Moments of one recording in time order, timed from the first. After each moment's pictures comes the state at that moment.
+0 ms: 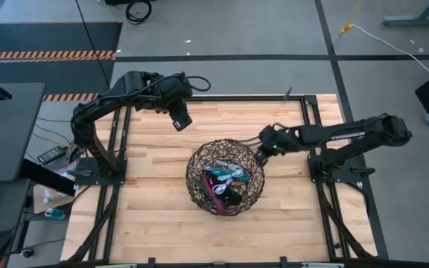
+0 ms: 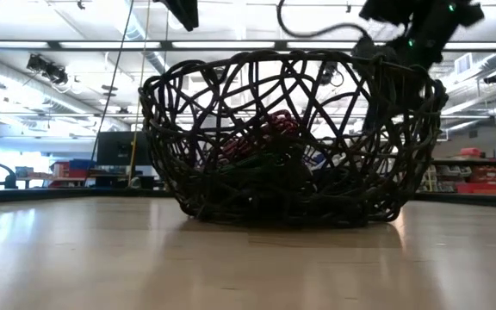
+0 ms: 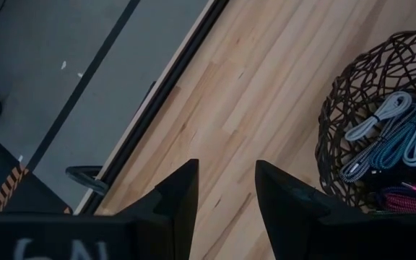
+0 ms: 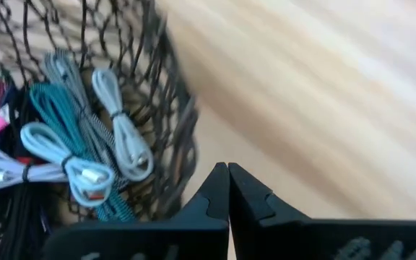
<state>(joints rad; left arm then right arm) 0.22 1.71 2.17 -1.55 -0.39 -0.22 -0.03 1.17 0.74 -0.56 0.24 0.75</state>
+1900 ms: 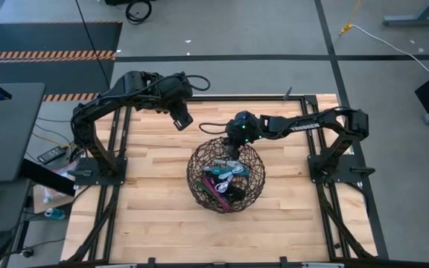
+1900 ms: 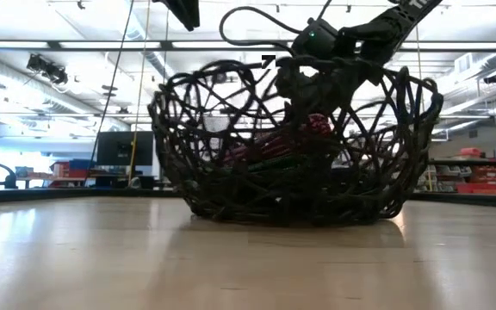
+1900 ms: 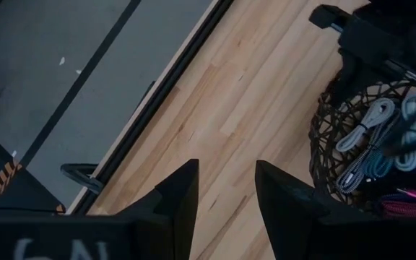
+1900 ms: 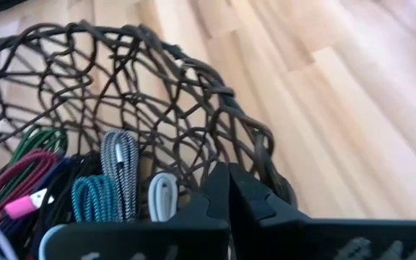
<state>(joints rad) 0.23 1.71 2.17 -1.54 -0.39 -0.25 -0.27 1.64 0.94 -0.03 -0.14 0.18</state>
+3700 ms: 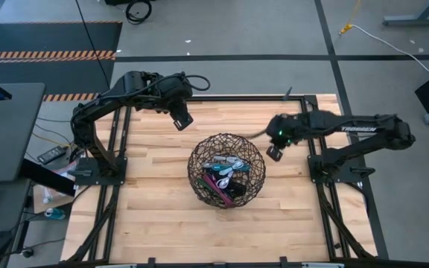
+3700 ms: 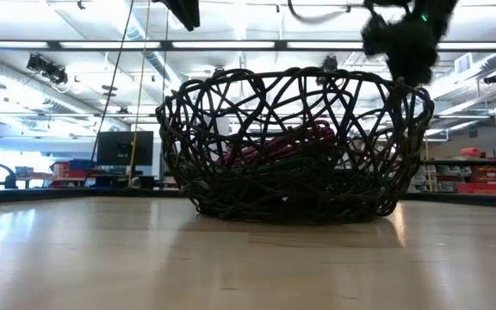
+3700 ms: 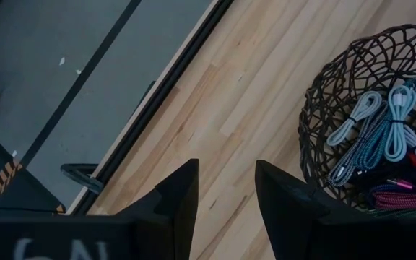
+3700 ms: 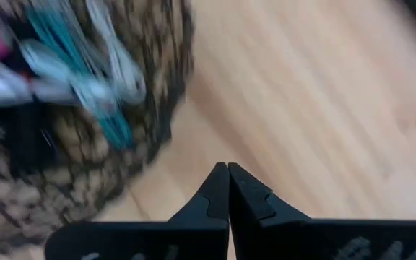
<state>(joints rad) 0.23 1.71 2.17 -1.54 -0.39 -0.25 -0.15 1.12 1.01 -1.01 0.17 0.42</state>
